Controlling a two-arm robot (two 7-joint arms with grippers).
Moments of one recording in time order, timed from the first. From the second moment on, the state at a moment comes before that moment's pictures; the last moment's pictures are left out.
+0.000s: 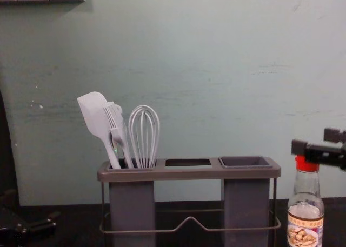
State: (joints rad) left arm -0.20 0.60 0.45 -1.41 -0.25 -0.12 0.03; right arm 0.22 0.50 -0.23 -1.49 0.46 -0.06 0.48
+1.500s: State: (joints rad) left arm -0.20 0.60 0.45 -1.41 -0.25 -0.12 0.03; right arm 0.34 0.68 -0.61 -1.84 0.37 0.80 0.47
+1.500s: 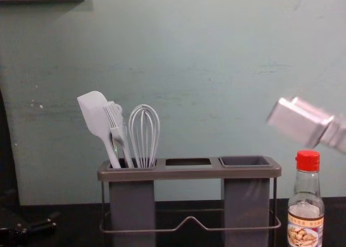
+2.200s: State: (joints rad) left arm -0.20 0.60 0.45 -1.41 -0.25 -0.12 0.03; right arm 0.42 0.56 -0.67 -1.68 0.28 0.85 0.50
